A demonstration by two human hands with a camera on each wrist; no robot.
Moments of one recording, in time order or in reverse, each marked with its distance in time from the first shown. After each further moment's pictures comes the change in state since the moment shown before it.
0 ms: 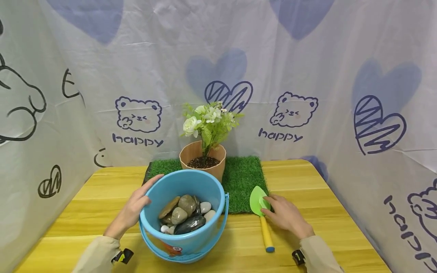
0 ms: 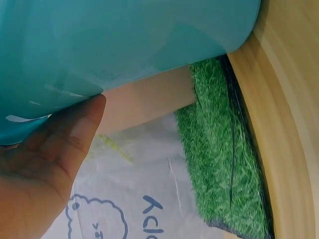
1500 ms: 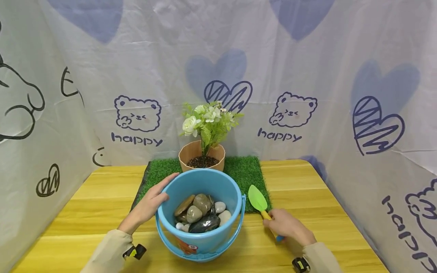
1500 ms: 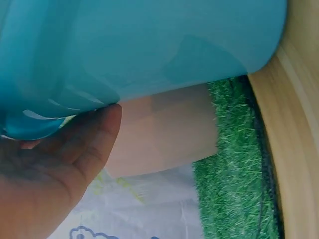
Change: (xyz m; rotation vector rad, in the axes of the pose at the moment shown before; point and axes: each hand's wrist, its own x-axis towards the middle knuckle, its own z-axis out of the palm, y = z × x) left_hand 0.022 0.019 0.027 -0.044 -0.105 -0.129; right_hand -0.018 -0.015 -0.006 0.369 -0.278 0.244
